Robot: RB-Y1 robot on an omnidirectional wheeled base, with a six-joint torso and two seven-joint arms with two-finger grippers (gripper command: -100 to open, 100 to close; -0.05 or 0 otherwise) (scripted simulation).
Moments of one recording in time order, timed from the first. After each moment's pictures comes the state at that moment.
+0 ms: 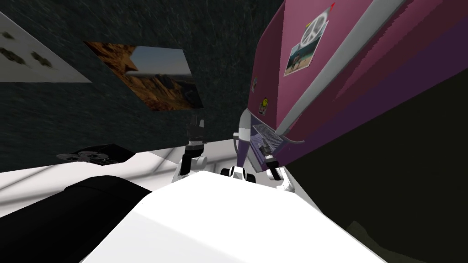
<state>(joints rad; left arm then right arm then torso) 0.46 -0.01 0.06 -2.38 -0.04 -0.37 0.12 0.14 -0.07 -0.09 -1.50 0.77 -0.66 2.28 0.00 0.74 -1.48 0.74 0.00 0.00</state>
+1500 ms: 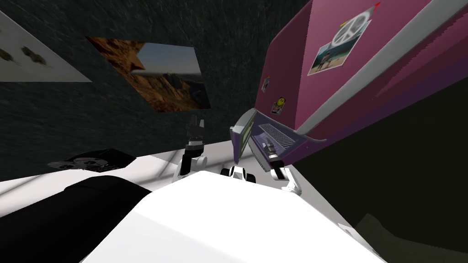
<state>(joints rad) 0.46 -0.01 0.06 -2.38 -0.04 -0.37 0.12 0.15 -0.13 -0.11 -1.56 0.78 -0.51 2.31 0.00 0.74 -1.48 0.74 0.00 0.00</state>
